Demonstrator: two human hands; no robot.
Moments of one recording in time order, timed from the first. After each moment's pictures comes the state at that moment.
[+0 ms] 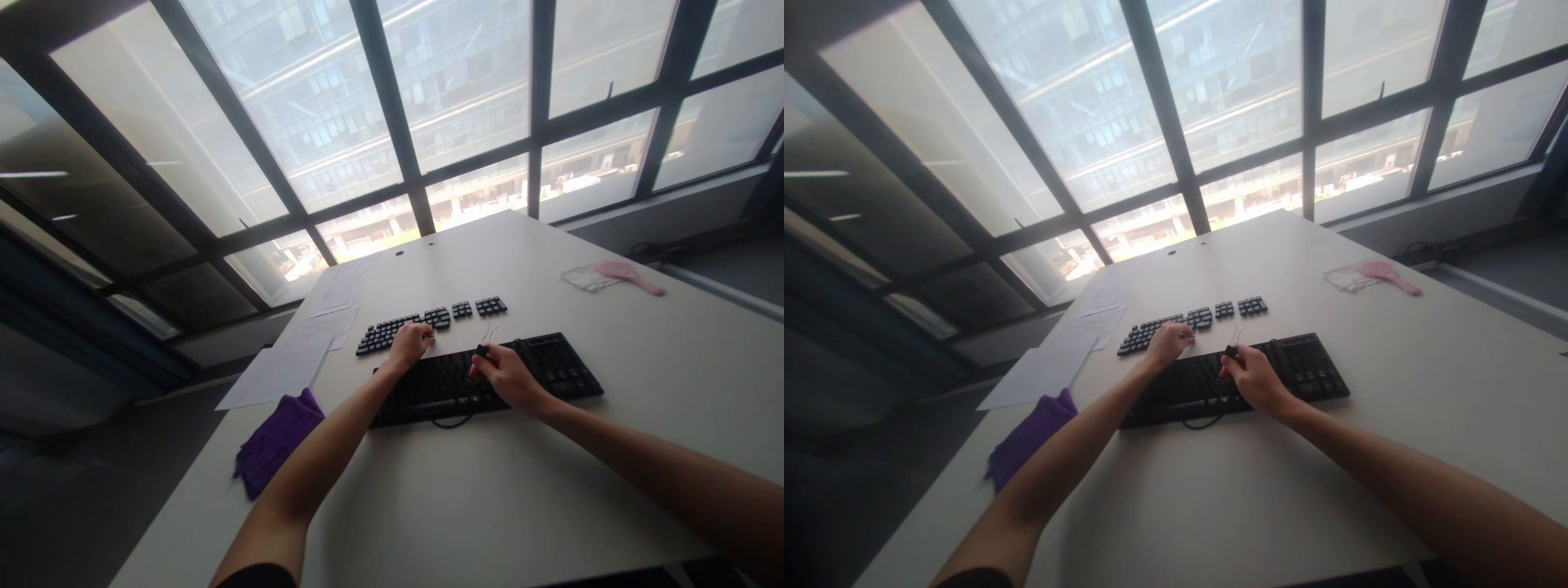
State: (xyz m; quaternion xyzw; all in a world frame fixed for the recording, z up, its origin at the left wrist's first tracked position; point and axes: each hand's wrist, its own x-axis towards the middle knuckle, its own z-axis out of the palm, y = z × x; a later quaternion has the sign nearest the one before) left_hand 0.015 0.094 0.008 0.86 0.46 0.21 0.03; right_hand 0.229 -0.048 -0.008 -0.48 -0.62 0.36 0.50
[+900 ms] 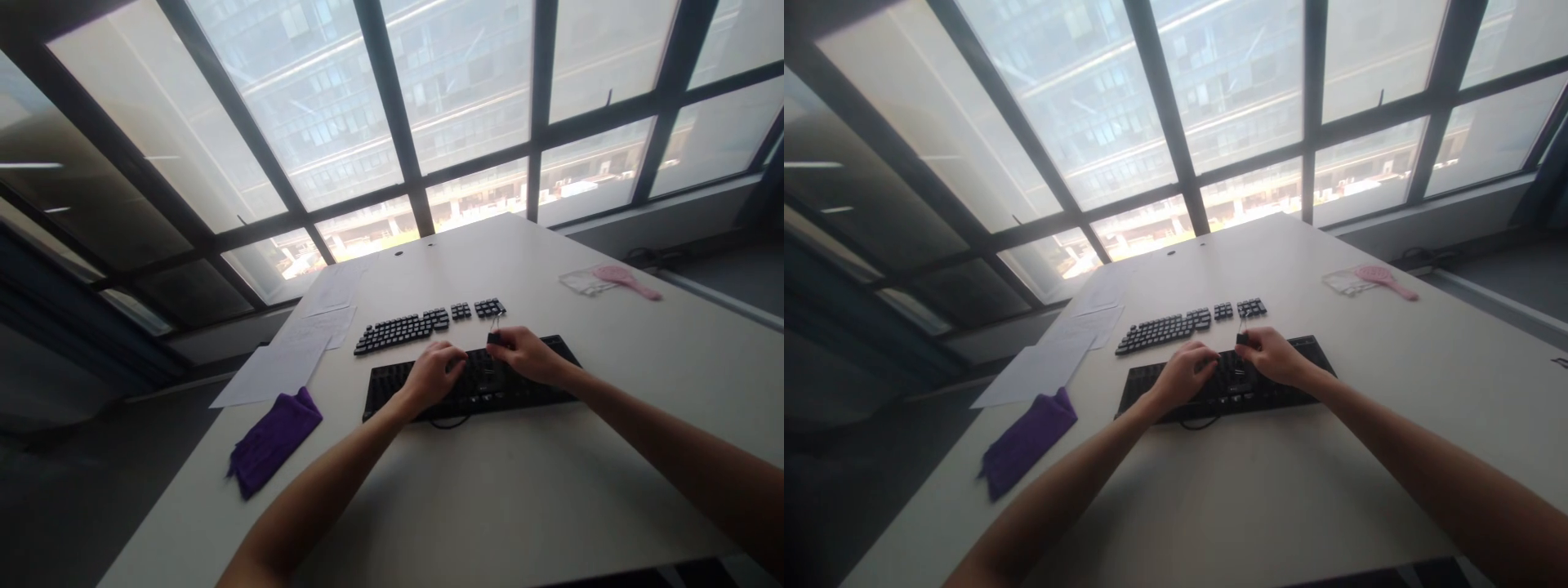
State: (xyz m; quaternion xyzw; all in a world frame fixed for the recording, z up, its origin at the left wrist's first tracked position) left_hand 0.049 -0.001 0.025 0.89 0.34 0.27 0.12; right_hand 0.278 -0.029 0.022 -0.45 -0.70 0.35 0.44
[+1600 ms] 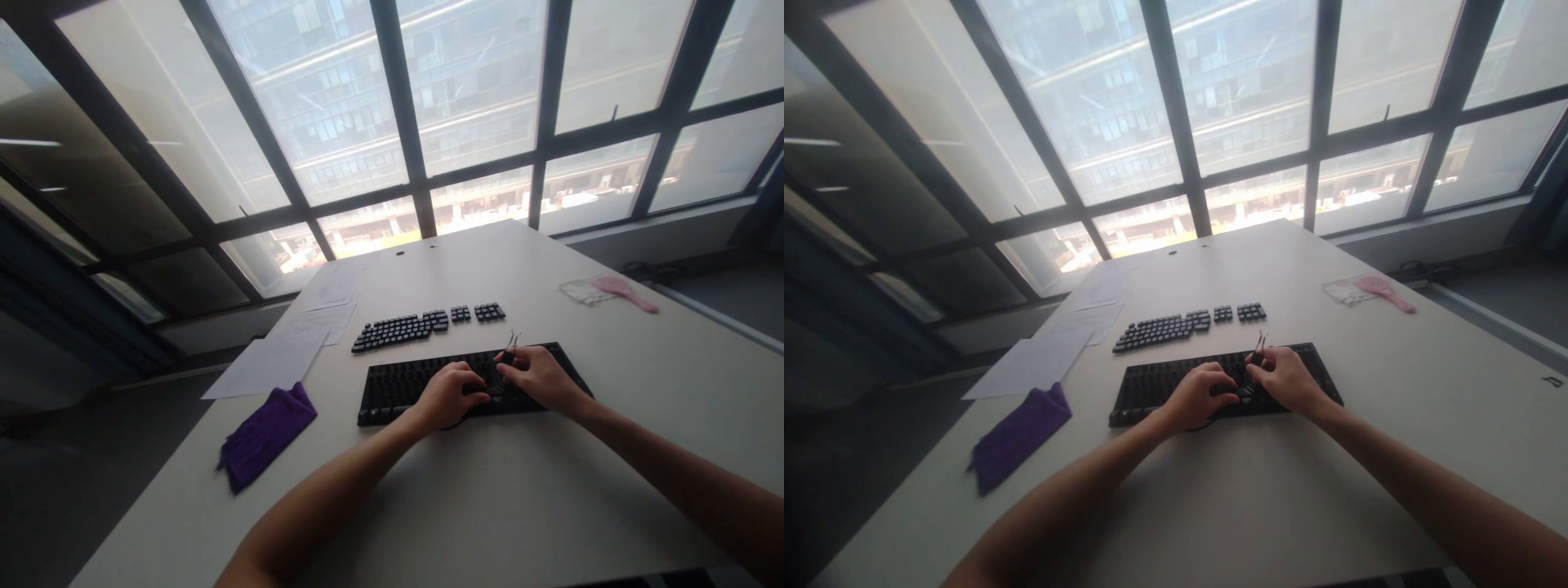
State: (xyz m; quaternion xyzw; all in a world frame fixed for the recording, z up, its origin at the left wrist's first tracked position) left_hand 0.069 -0.027 0.003 0.88 0.34 0.23 0.23; right_hand 0.286 -0.057 0.006 -0.58 -0.64 0.30 0.40
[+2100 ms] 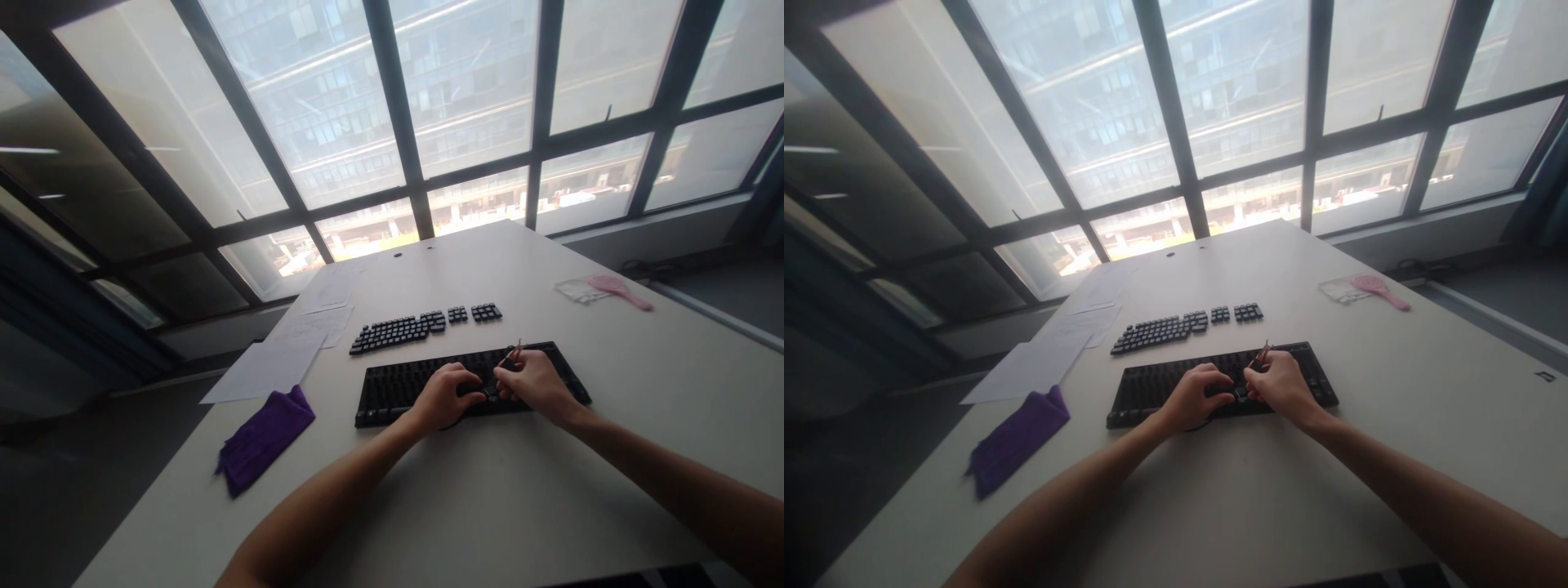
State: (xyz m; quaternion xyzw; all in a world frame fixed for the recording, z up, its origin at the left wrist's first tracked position) left_hand 0.067 -0.029 0.001 0.87 0.34 0.26 0.25; right_hand 0.267 -0.067 0.006 -0.61 -0.51 0.41 0.45
